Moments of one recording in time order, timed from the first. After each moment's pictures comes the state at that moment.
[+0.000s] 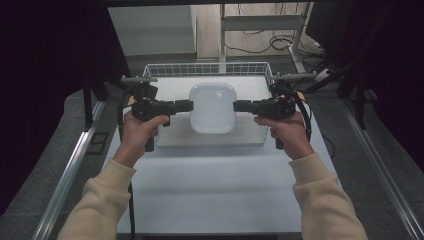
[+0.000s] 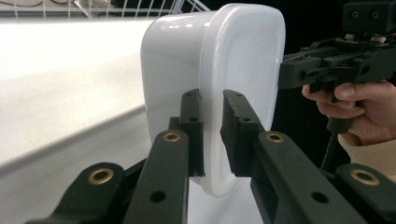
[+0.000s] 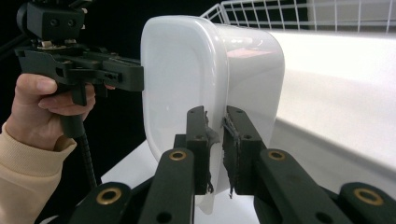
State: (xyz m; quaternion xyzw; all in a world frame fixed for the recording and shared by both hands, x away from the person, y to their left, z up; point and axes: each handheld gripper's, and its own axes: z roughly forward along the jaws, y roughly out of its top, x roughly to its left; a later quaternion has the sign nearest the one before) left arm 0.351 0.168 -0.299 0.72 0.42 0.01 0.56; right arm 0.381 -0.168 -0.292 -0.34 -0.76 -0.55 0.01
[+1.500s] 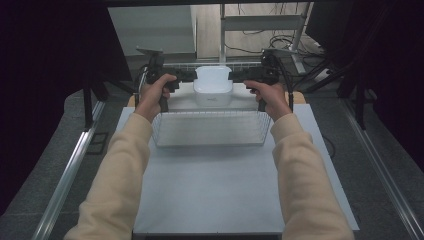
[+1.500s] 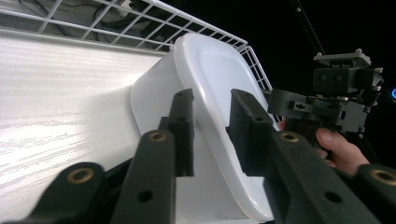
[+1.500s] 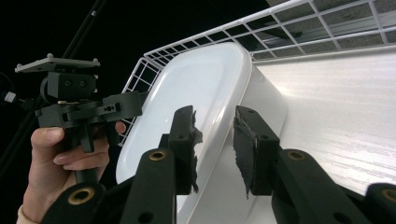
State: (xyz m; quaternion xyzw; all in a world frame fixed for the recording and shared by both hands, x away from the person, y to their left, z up) left arm 0.491 0.182 -0.331 0.62 0.53 -0.13 0.56; right arm 0.513 -0.153 -0.313 -0.52 -0.67 -0.52 0.12
